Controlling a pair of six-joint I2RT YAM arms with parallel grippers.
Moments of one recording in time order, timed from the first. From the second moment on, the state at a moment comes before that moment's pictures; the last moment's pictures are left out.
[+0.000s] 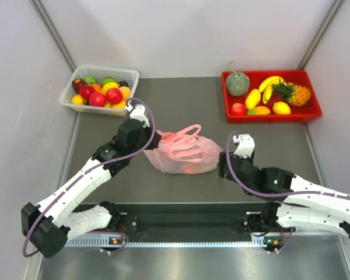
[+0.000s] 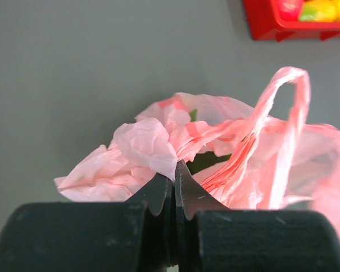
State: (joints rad) left arm -0.62 1.04 0.91 -0.35 -0.14 -0.52; right arm 1.16 0.82 0.77 -0.77 0.78 0.81
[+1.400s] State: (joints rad) left arm -0.62 0.95 0.84 -0.29 0.03 -0.53; right arm 0.98 1.38 1.35 -0.64 0.37 0.24
